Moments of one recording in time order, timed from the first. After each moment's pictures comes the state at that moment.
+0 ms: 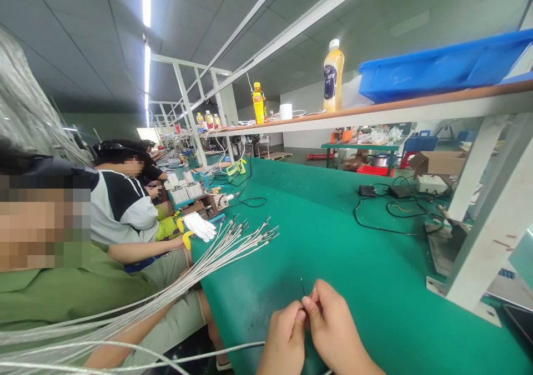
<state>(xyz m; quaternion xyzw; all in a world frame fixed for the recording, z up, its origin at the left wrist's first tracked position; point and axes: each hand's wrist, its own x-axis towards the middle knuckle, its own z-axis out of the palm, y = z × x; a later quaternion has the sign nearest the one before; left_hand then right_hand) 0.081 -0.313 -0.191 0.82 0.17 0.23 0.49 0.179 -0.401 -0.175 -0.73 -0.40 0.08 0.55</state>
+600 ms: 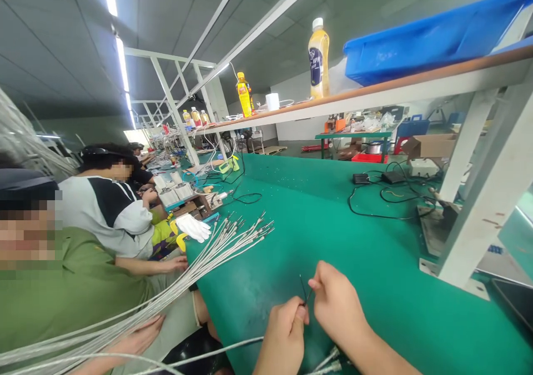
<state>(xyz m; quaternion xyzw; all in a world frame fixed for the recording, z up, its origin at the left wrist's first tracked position) 0.082 -0.314 -0.197 0.86 0.19 0.17 0.44 0.199 -0.406 -0.158 -0.67 -0.25 0.22 0.67</state>
